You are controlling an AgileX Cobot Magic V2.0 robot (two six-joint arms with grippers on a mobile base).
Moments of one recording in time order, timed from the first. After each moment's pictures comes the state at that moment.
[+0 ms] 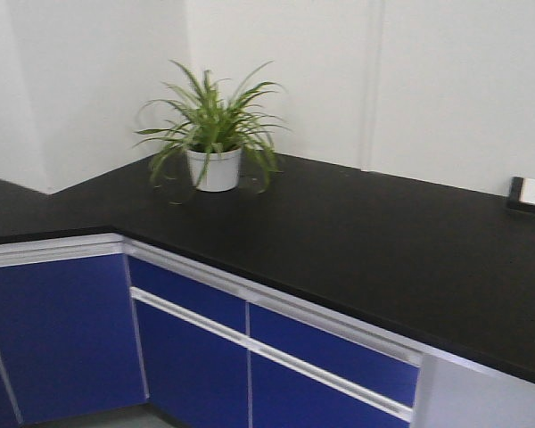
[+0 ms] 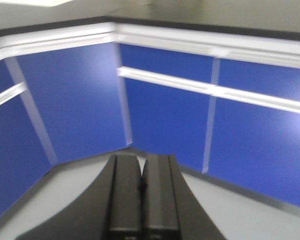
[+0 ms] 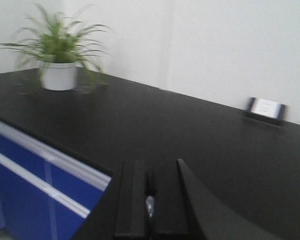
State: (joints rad) left arm -0.07 -0.01 0.03 -0.02 0.01 0.05; right arm 0.04 0.55 -0.41 -0.70 -0.01 0.61
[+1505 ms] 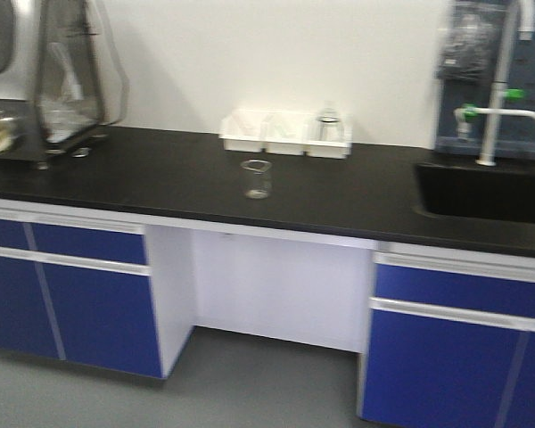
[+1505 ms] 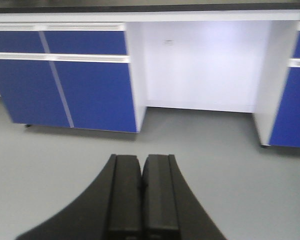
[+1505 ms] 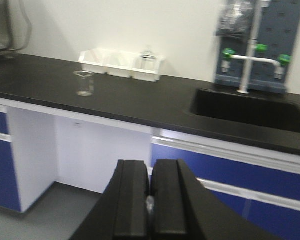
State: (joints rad) left arm -0.07 -0.01 0.03 -0.02 0.01 0.05; right arm 0.04 0.55 -0.41 -0.70 -0.01 0.61
